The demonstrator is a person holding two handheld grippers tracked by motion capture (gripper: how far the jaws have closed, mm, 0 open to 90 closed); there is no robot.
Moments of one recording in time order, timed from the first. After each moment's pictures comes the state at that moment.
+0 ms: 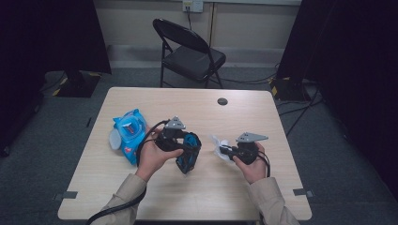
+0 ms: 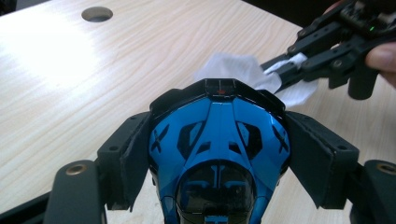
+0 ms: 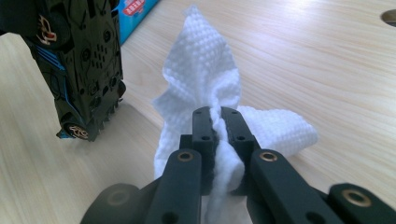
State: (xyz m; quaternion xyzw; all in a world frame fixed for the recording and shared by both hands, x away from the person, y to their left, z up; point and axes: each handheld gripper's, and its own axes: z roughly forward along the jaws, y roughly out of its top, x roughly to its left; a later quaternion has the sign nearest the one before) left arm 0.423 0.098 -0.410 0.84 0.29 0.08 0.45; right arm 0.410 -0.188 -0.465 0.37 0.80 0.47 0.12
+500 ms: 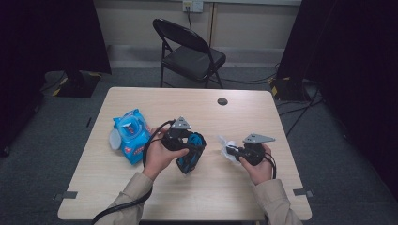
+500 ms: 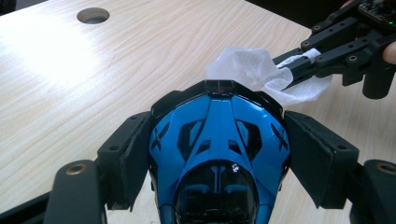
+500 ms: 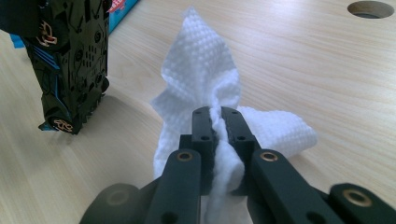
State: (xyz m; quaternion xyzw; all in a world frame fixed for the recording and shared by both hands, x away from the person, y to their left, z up) left arm 0.429 0.084 -0.415 0.84 0.30 0.08 0.44; right arm 0.408 -0.206 -0.467 0.38 0.79 0.46 0.14
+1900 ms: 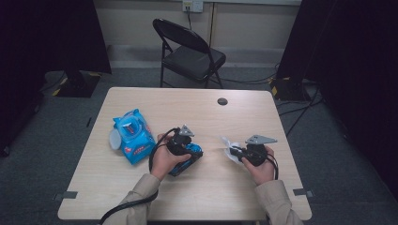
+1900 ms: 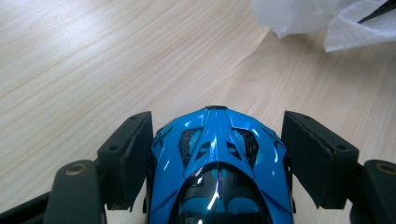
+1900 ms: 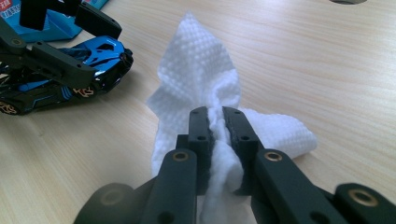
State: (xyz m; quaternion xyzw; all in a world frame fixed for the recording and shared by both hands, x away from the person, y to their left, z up) left arm 0.445 0.077 -0.473 0.86 0.32 0.08 0.38; right arm 0.409 -0.216 -0.476 0.40 0.79 0.45 0.15
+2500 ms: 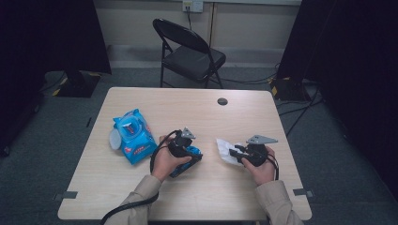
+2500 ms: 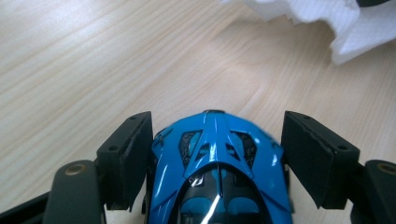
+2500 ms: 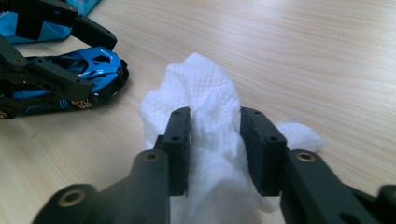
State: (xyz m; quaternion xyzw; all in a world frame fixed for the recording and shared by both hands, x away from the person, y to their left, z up) left arm 0.444 0.074 -0.479 0.87 0.33 0.08 0.37; right arm 0.409 -0.218 -0.477 0.41 0.78 0.44 0.15
